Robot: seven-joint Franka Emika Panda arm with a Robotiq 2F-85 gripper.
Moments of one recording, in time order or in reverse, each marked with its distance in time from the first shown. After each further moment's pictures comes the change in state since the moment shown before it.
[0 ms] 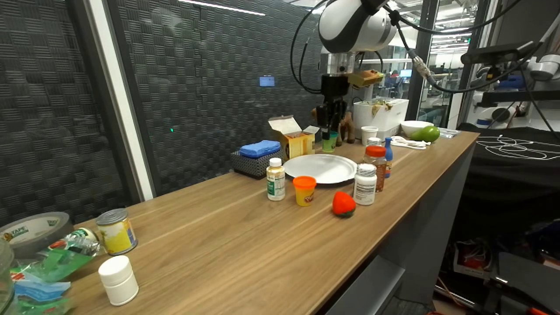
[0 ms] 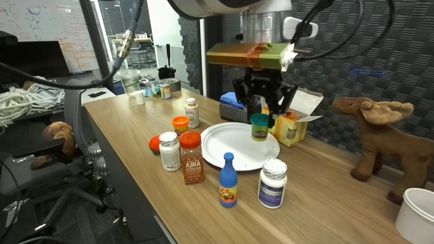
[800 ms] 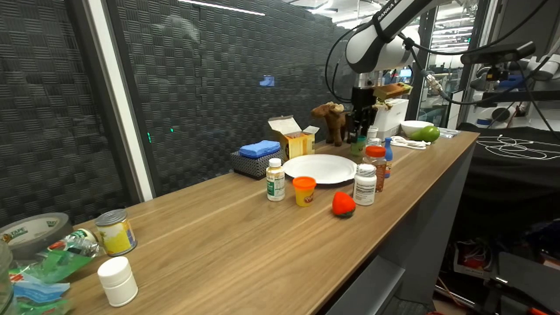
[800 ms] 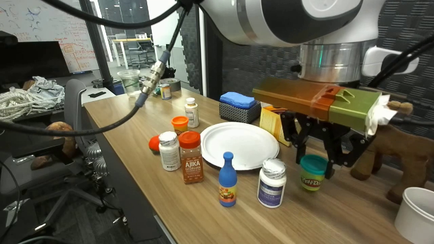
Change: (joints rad) arm -0.120 0.088 -0.095 0.029 0.032 0.076 -0.011
